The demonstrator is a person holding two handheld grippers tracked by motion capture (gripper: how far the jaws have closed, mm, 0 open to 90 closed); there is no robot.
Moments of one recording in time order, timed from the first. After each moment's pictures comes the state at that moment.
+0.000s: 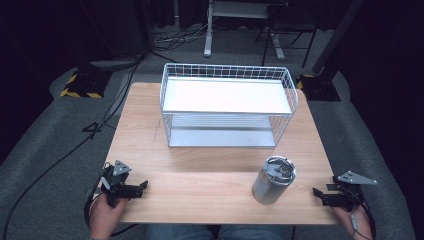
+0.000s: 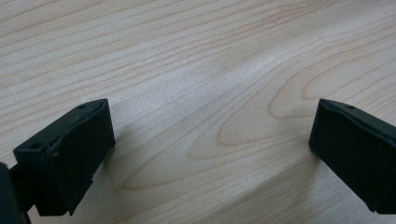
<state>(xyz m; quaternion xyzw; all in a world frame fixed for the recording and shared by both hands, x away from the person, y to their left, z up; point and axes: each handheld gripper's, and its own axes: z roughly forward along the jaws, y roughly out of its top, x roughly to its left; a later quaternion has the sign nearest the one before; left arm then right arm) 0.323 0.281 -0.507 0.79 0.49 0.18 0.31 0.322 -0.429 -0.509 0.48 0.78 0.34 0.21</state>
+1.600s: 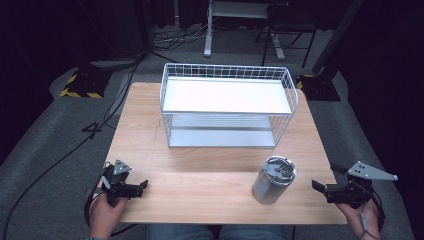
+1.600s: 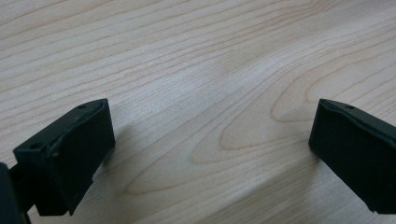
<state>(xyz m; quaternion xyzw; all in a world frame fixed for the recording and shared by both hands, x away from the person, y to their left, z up) 0.325 0.282 -0.507 0.79 0.49 0.18 0.31 0.301 -0.385 -0.413 0.40 0.77 0.45 0.21</state>
